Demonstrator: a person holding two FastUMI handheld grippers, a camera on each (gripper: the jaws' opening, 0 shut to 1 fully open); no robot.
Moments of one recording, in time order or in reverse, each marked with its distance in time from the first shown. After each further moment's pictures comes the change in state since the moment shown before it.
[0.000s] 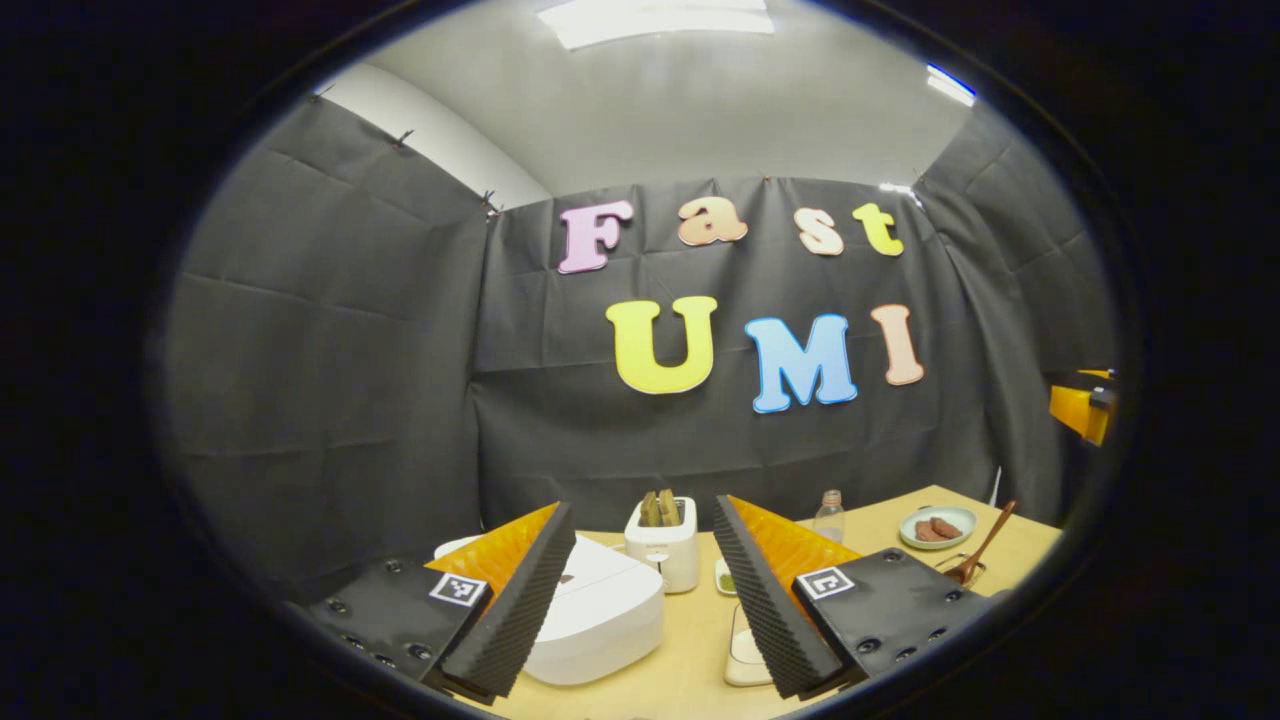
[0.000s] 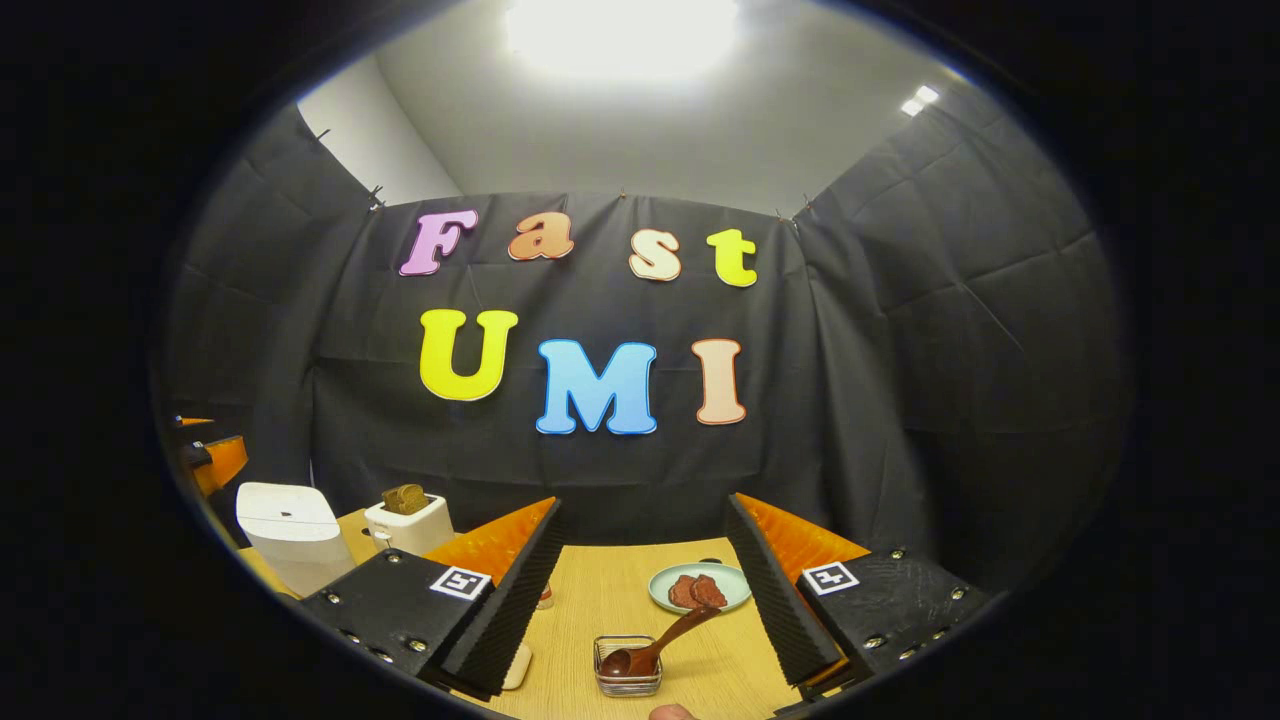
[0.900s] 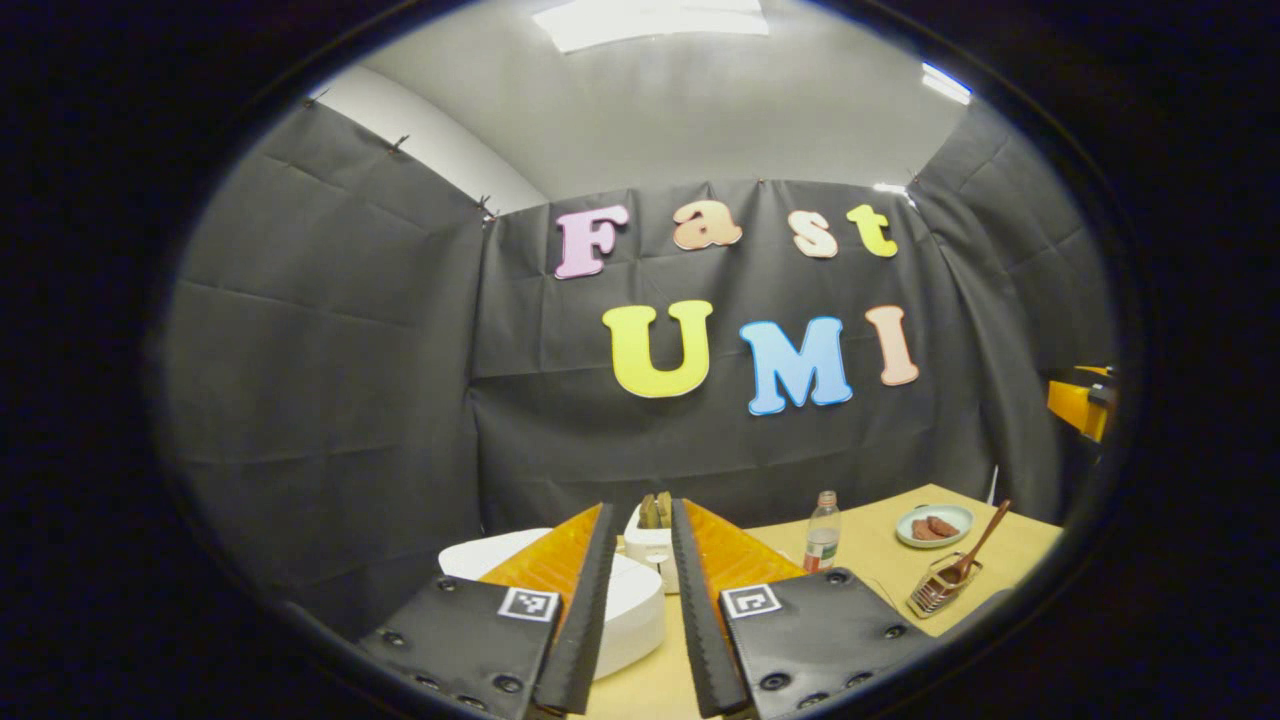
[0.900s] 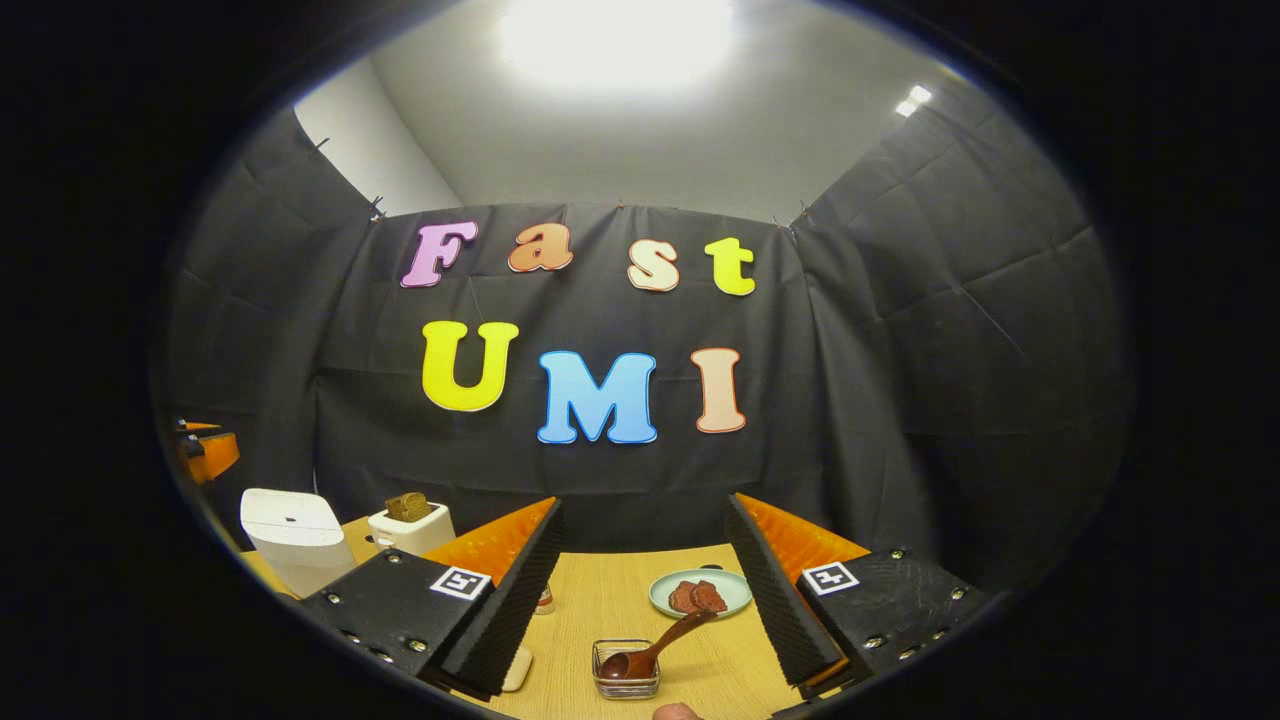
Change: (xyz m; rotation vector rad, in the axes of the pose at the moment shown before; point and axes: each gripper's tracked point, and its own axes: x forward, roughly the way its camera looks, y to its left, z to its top) left arm -0.016 -0.001 0.013 0.016 -0.017 -0.011; right arm -0.006 -0.009 0.006 0.010 -0.026 0.002
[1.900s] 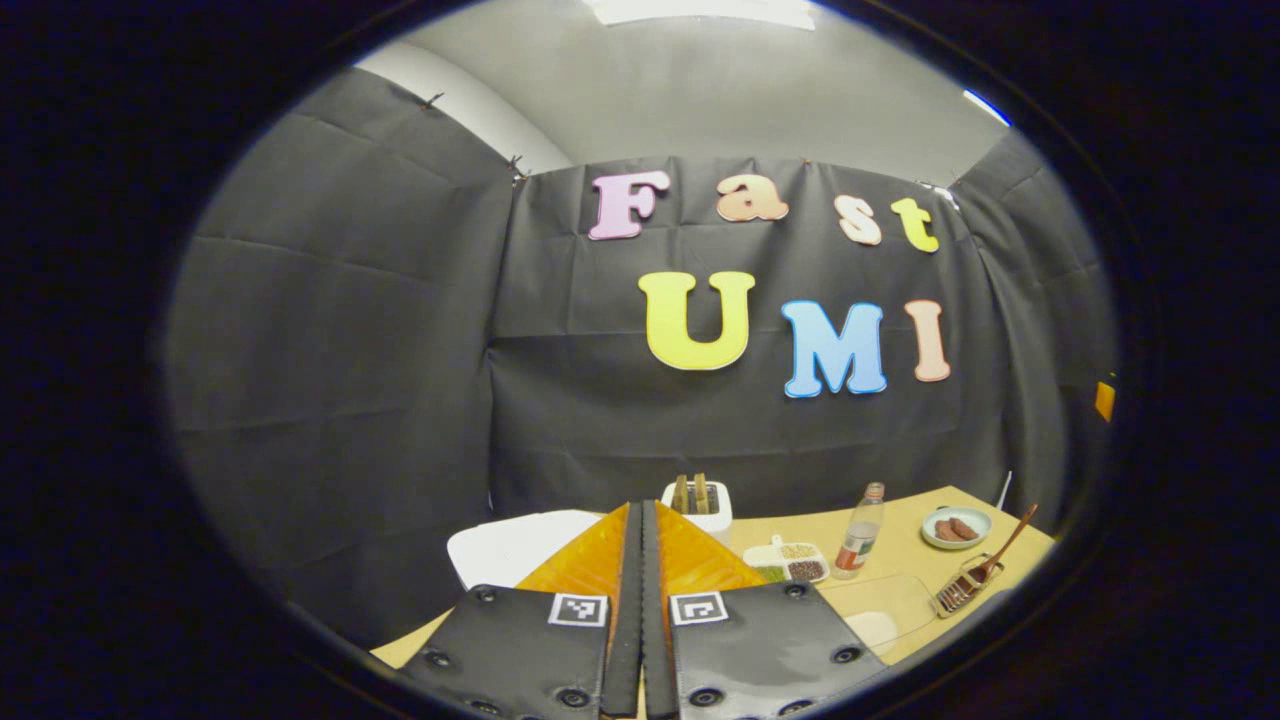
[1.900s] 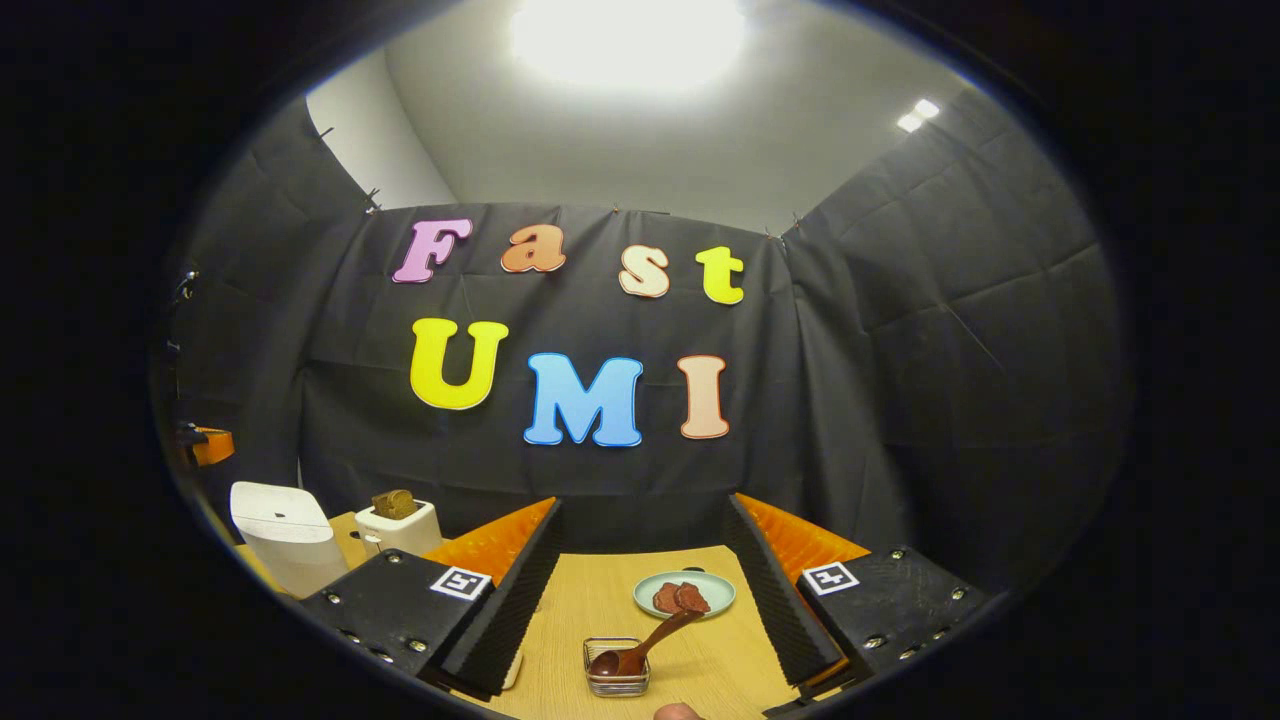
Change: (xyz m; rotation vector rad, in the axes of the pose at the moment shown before) left arm 0.062 0.073 -0.049 -0.092 0.114 0.027; right arm -0.017 0.001 0.006 -0.038 -0.003 -0.060
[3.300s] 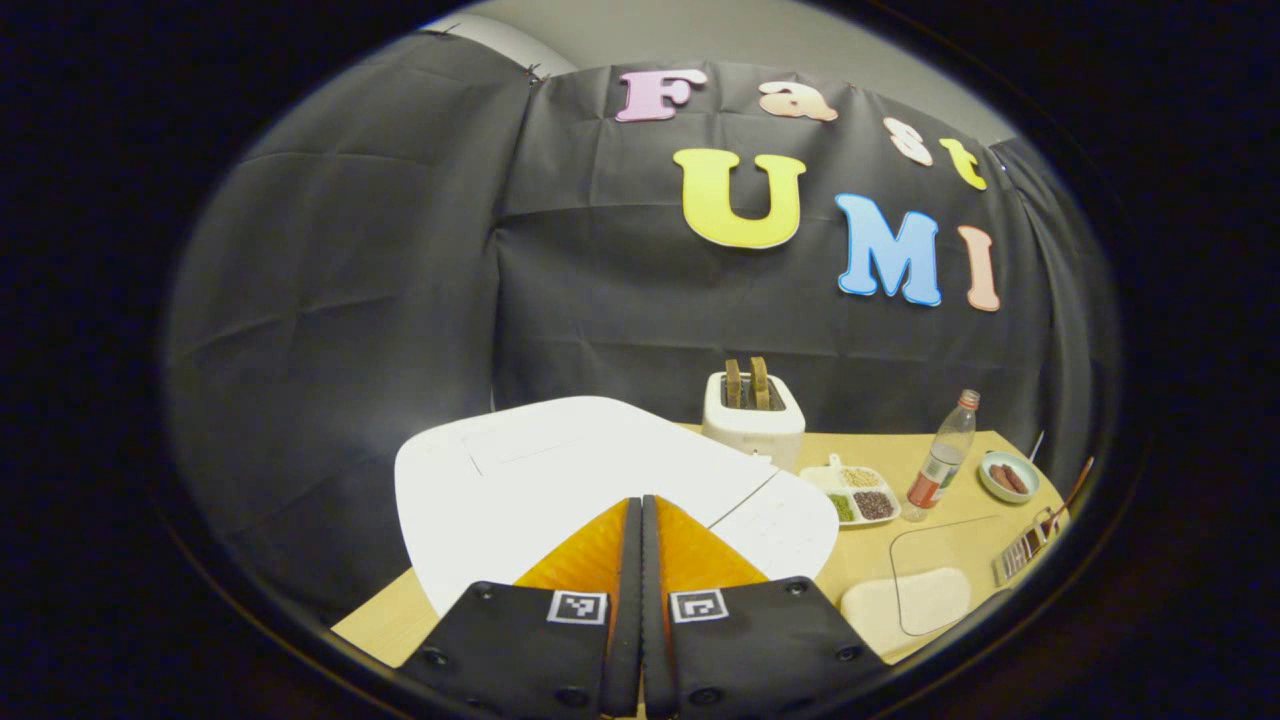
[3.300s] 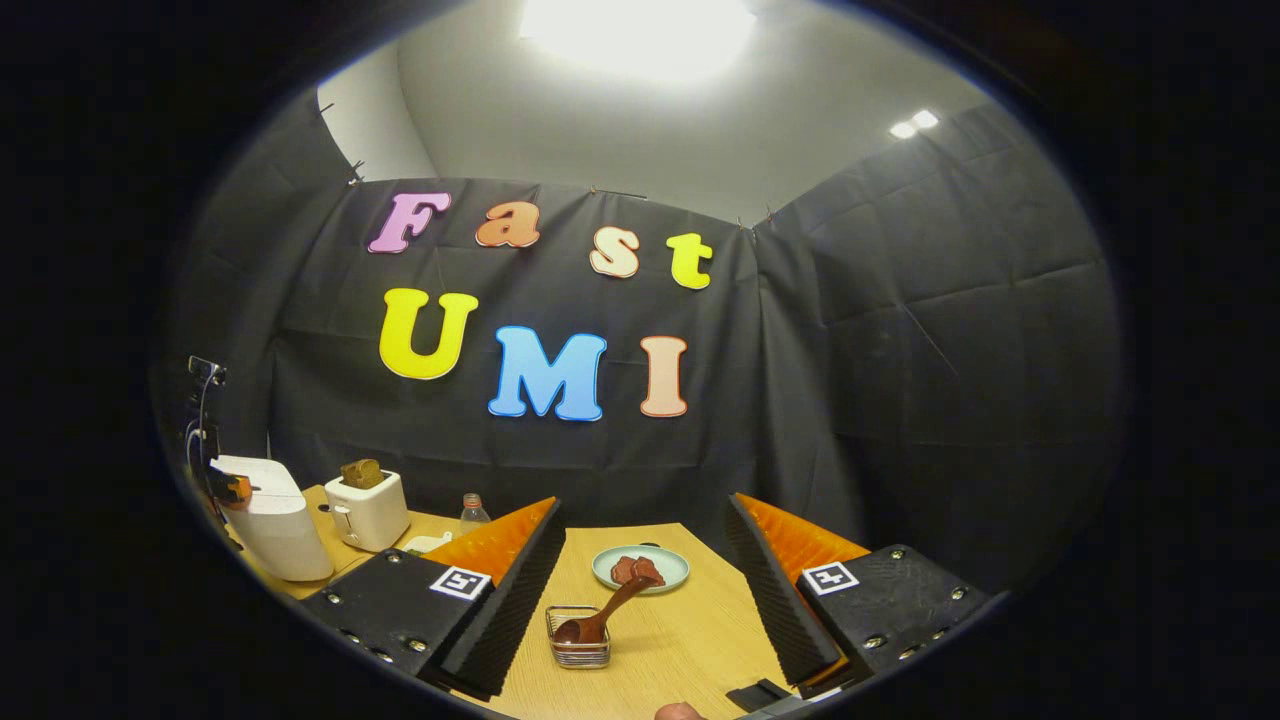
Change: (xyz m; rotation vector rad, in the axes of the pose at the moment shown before) left arm 0.106 0.045 -0.151 -0.037 0.265 0.056; right arm -0.035 -0.024 -0.013 -0.046 0.054 -0.105
